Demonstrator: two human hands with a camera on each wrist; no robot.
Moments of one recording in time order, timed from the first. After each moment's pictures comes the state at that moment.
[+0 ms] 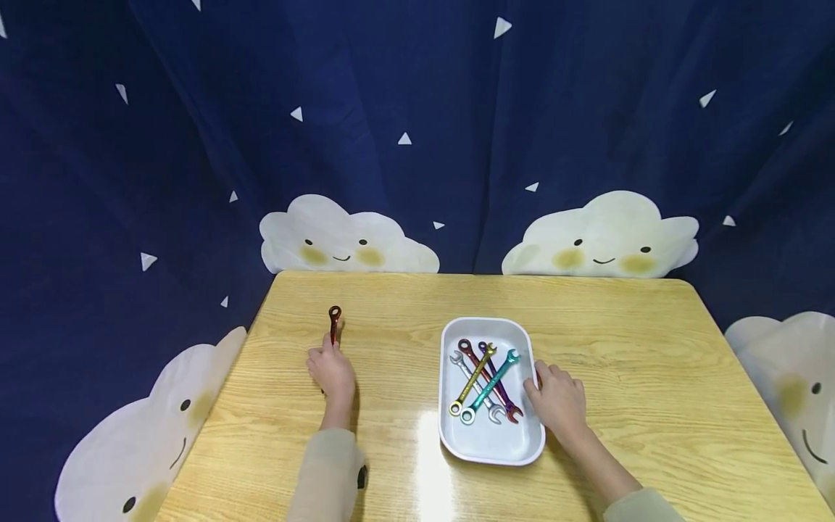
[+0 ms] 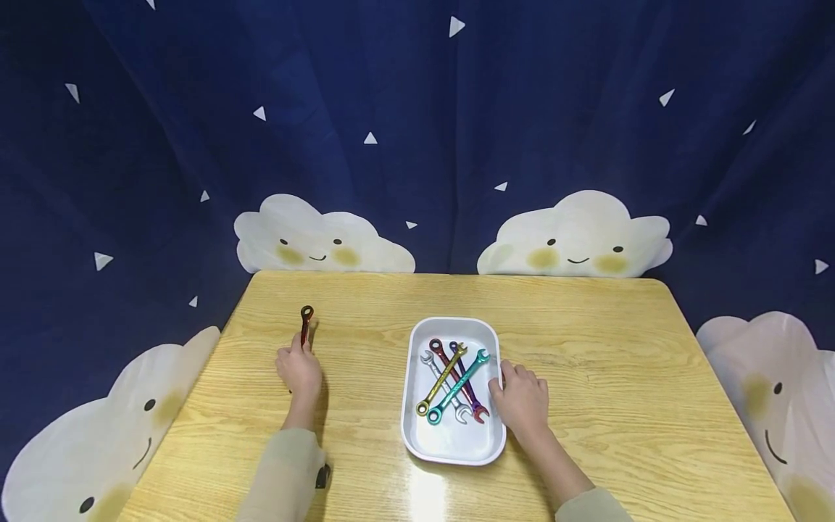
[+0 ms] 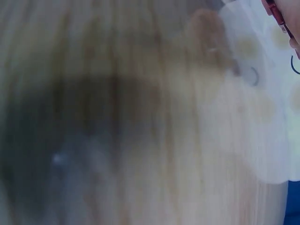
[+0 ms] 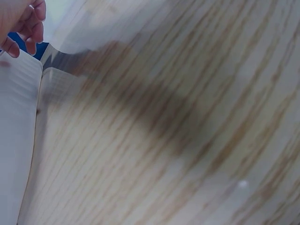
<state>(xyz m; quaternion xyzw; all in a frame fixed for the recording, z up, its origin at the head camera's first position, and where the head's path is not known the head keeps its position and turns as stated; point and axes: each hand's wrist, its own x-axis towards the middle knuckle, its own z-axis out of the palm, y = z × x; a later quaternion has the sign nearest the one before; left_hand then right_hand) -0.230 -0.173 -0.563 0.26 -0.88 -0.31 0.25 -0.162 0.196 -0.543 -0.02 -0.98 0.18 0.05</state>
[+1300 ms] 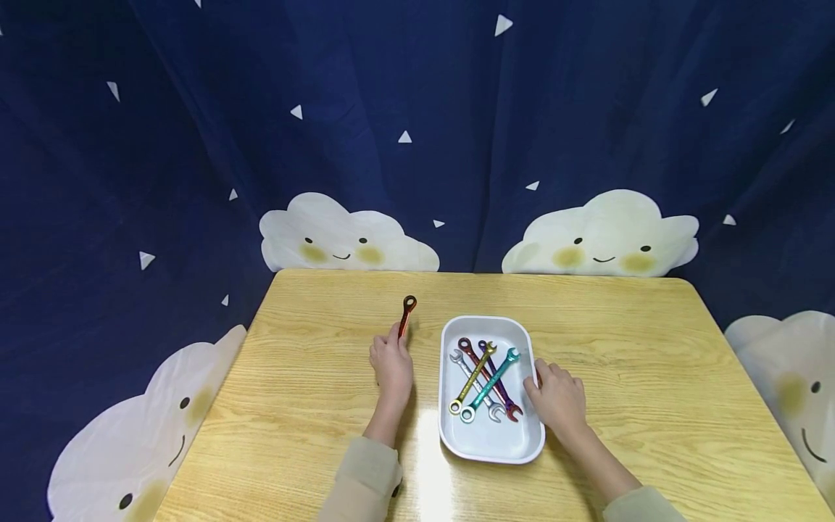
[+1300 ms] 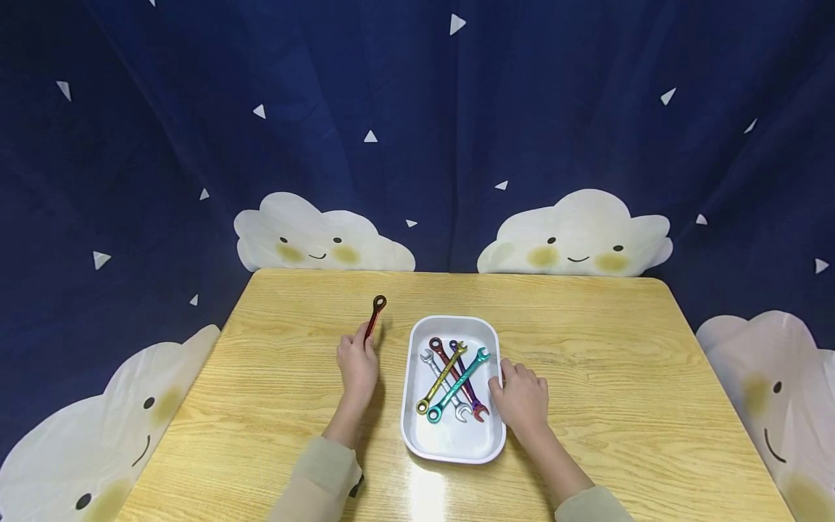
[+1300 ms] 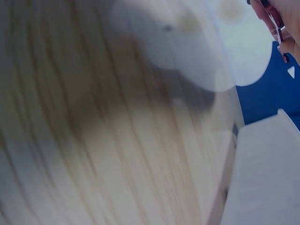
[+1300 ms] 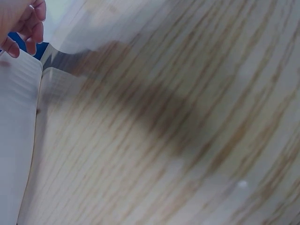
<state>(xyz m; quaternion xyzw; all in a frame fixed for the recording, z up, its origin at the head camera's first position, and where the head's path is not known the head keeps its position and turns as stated) -0.216 -0.070 -0.539 0.10 -0.90 -0.35 0.24 -0.164 0.198 -0.548 -0.01 -0.98 0.18 0.07</state>
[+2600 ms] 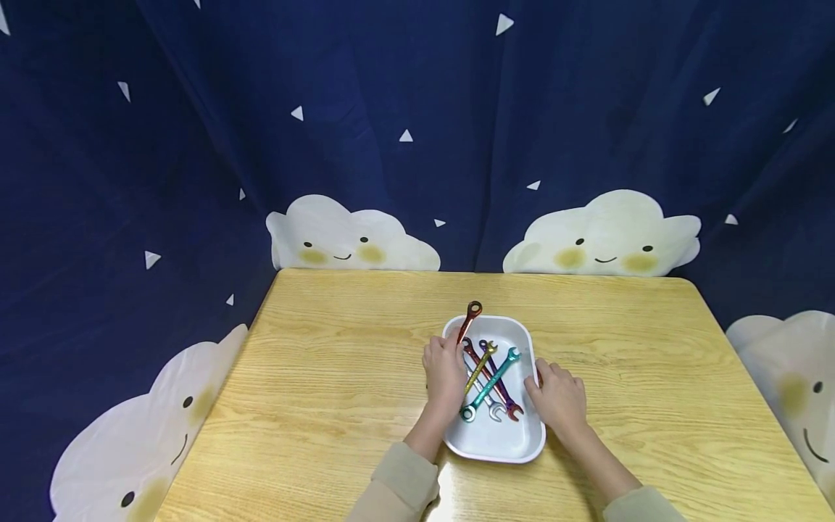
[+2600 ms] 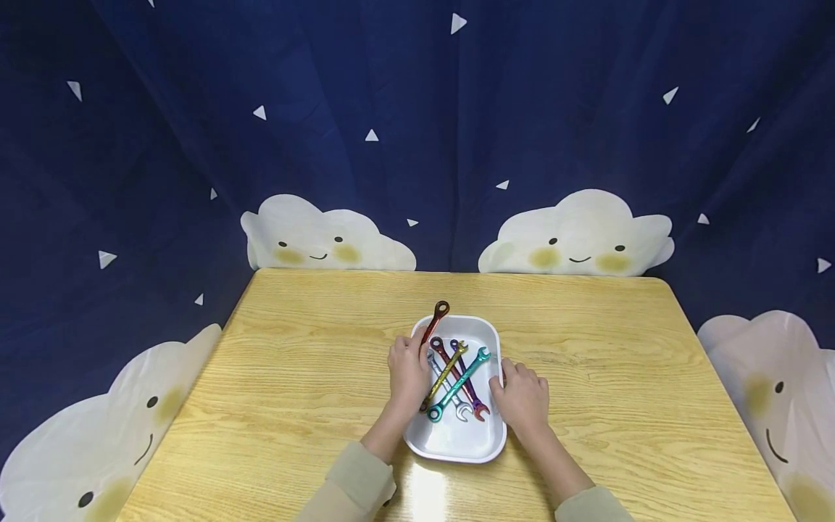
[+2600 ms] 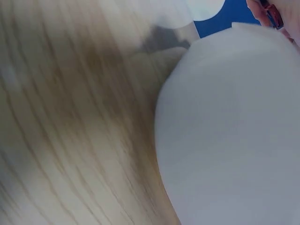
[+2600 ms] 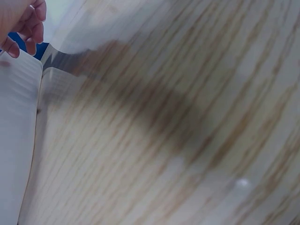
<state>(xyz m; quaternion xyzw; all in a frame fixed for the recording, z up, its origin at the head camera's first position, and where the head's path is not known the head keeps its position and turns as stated) -0.189 0.010 -0.510 0.02 -0.92 -0.36 0.18 -0.164 0.198 -0.547 -0.01 -0.98 0.18 0.05</state>
